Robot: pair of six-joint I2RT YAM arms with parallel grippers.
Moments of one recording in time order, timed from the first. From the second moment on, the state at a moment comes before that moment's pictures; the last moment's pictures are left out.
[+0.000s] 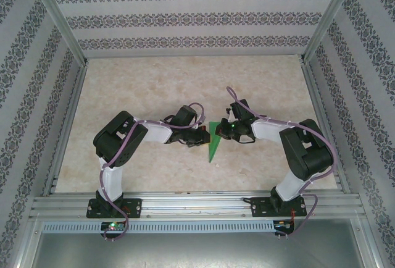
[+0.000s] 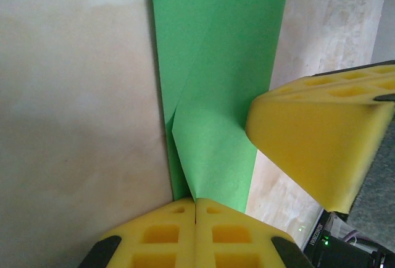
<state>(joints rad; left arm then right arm) -0.65 1.98 0.98 0.14 0.58 -0.86 0.40 1.67 0.78 -0.15 -0.44 0.74</state>
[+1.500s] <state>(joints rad) -0.65 1.98 1.00 0.12 0.60 -0.84 0.37 1.68 0.70 -0.05 -0.49 0.73</state>
